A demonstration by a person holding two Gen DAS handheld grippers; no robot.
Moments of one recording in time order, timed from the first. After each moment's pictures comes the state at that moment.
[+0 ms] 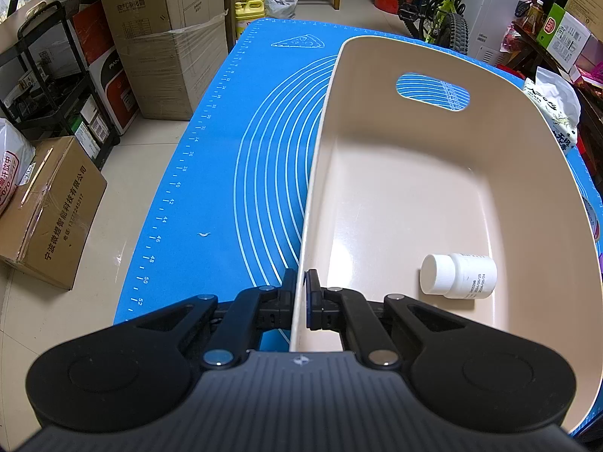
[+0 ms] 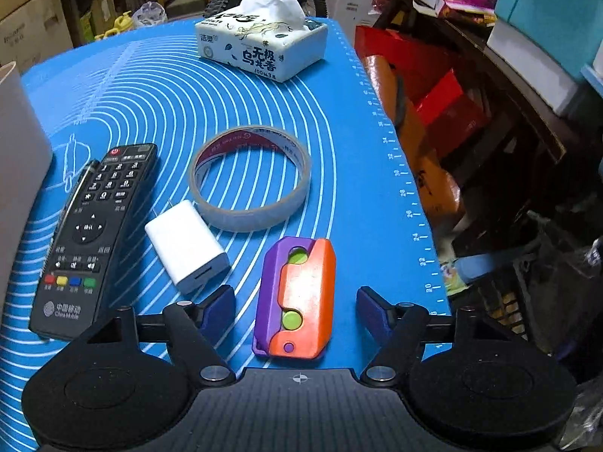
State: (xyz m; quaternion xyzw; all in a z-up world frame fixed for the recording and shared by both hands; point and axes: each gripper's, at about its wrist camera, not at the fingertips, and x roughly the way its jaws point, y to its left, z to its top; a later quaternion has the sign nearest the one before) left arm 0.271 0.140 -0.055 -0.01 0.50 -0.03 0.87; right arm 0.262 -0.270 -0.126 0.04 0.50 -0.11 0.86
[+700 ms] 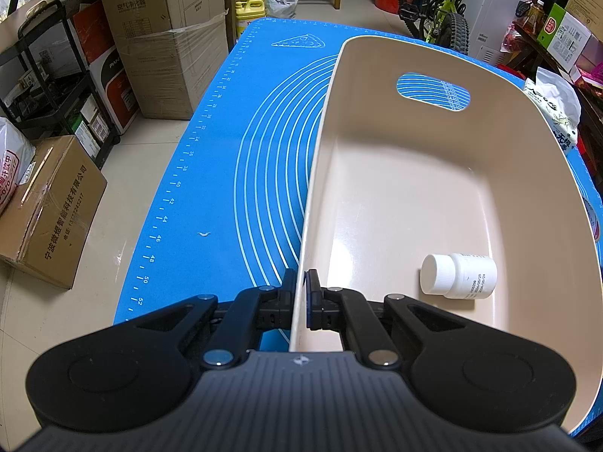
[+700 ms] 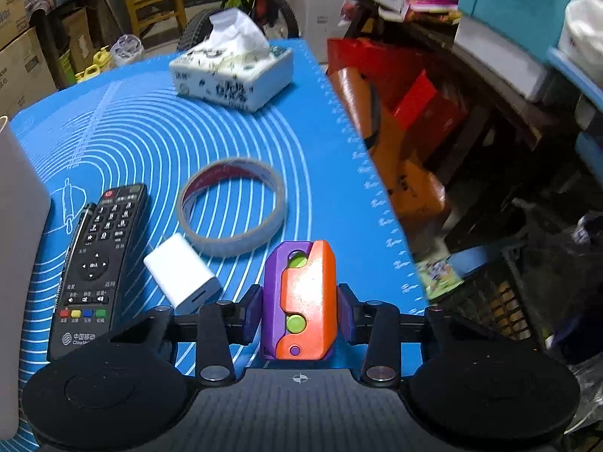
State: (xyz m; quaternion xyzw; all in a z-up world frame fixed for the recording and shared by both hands) left arm 0.270 0.139 -0.055 -0.01 0.50 -0.02 0.87; right arm 0.250 -0.276 -0.103 0.07 0.47 -0.15 0.87
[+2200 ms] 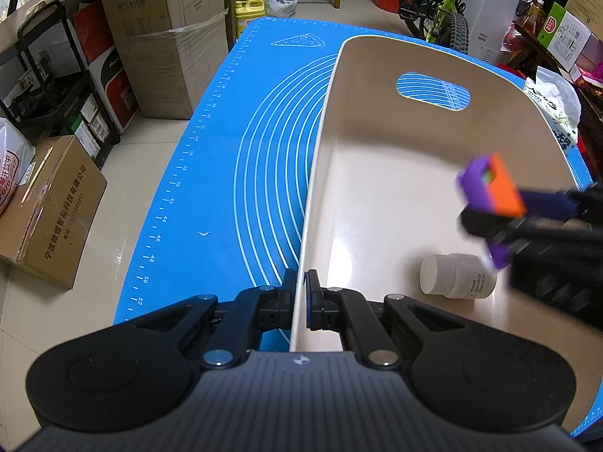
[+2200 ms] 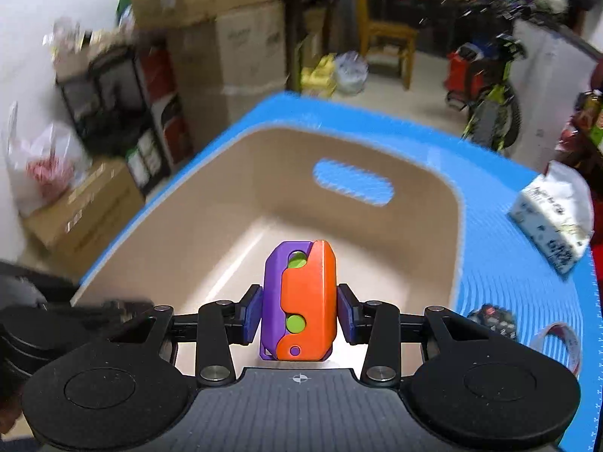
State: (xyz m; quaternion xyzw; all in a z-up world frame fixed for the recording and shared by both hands) left arm 0.271 0.139 -0.054 -0.01 0.50 -0.03 0.86; right arm 0.303 0.003 -0.039 -0.06 0.43 0.15 0.89
